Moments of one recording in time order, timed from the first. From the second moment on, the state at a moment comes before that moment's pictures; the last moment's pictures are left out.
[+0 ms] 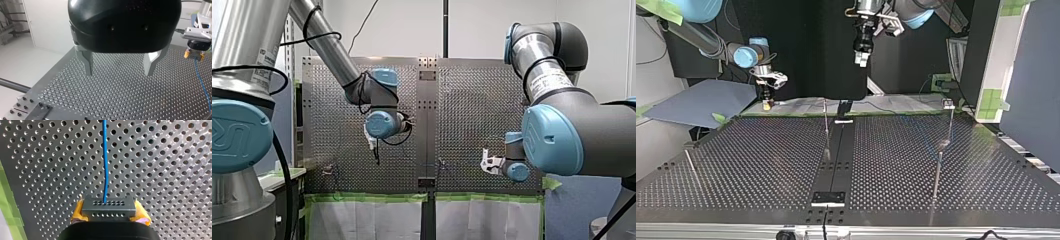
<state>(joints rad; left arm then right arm) -0.77 -1.77 -2.24 -2.25 -2.15 -1.87 1.76 -0.68 1.76 -1.01 1.39 1.65</state>
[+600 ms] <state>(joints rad) -0.77 -1.67 -2.38 -2.18 -2.15 -1.87 1.76 -0.68 1.76 -1.01 1.39 1.64</state>
